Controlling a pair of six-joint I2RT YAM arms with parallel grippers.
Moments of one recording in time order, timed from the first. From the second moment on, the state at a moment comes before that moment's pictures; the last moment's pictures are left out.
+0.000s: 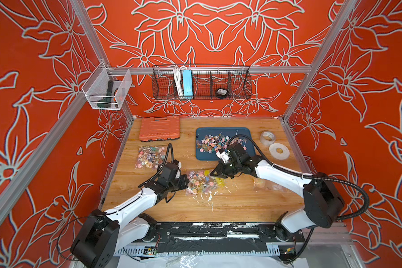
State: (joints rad) left arm -0.43 1.08 0.42 -0.15 0.23 -0.68; right arm 0.66 1.51 0.97 -0.35 -0.59 0.82
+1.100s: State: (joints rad) left arm -0.43 1.23 0.45 -0.11 0.30 -0.66; right arm 0.66 1.51 0.97 -0.35 -0.59 0.82
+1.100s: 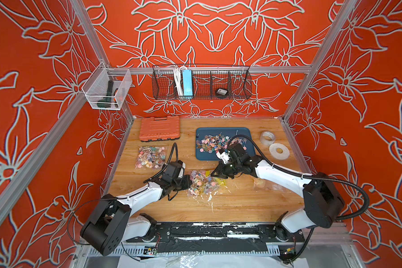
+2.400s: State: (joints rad) left arm -0.43 1.41 0.92 -0.19 0.29 -0.63; right arm 0.49 1.65 1.59 -0.72 -0.53 0.62
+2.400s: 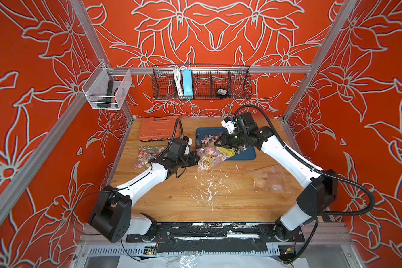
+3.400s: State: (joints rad) left arm -0.43 2.18 1.81 -0.28 0.35 -0.56; right arm 0.14 2.15 2.03 -0.81 -0.59 0.55
